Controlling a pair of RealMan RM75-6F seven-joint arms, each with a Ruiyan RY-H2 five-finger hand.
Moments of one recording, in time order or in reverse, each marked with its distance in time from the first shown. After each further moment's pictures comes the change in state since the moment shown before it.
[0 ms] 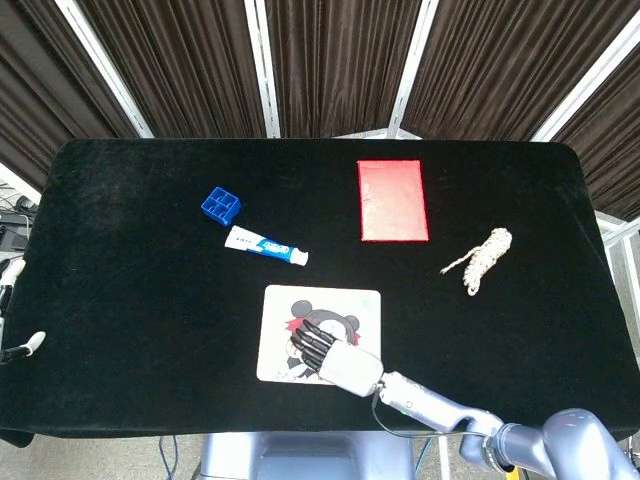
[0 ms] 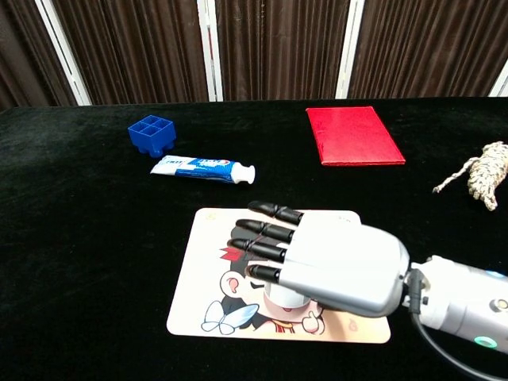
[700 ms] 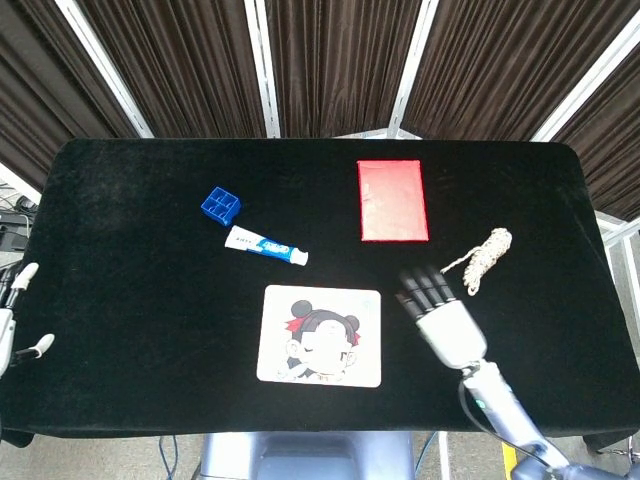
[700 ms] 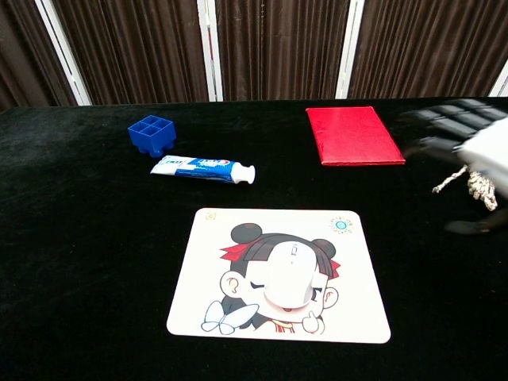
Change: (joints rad) left arm -0.006 -0.036 0.019 0.041 0.054 0.002 -0.011; right arm -0.284 0.229 0.070 -0.138 0.291 0.269 0.235
